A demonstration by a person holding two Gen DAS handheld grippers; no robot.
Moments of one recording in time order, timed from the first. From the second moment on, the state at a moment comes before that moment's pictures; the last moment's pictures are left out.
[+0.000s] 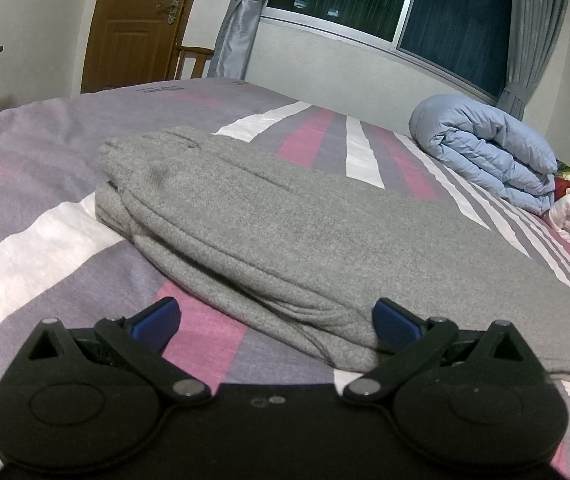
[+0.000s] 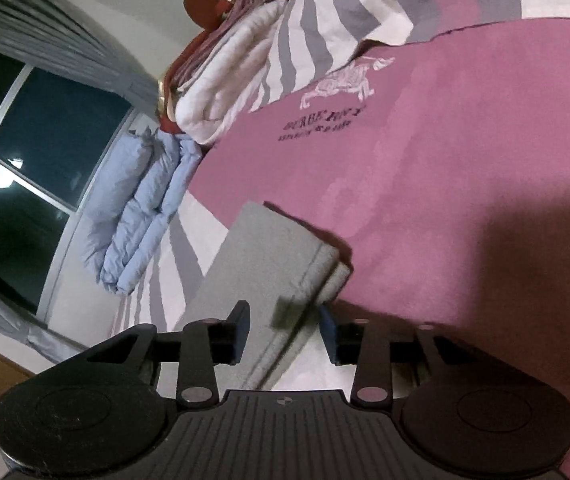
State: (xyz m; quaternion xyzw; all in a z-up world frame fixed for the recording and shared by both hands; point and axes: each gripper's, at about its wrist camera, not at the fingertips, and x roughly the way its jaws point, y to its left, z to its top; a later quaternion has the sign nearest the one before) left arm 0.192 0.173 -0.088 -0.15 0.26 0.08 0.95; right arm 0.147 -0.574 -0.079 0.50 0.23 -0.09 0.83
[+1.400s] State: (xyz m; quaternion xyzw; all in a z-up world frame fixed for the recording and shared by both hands) left arm 0.269 0.286 -0.062 -0.15 0.34 0.14 0.92; right arm 0.182 -0.577 -0.092 0.49 0.27 -0.06 0.83
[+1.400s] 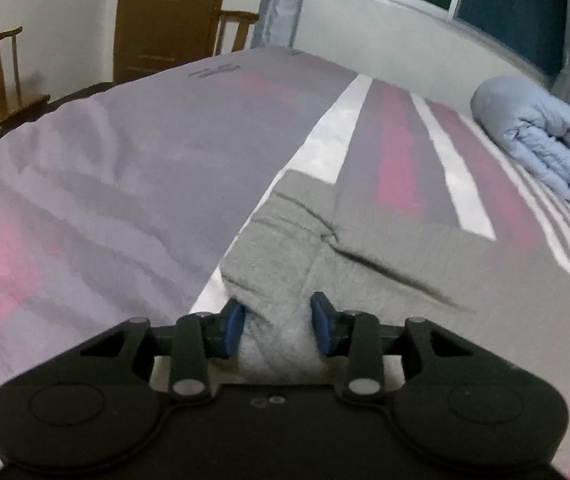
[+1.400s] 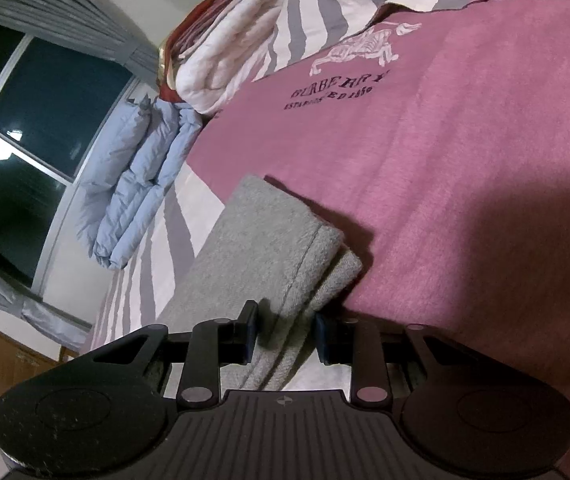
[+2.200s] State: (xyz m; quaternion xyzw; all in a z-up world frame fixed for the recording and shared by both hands) left arm 0.236 0.197 -0.080 -0.07 0.31 0.18 0.93; right arm 0.179 -0.586 -0.100 0.51 0.25 -0.04 0.82
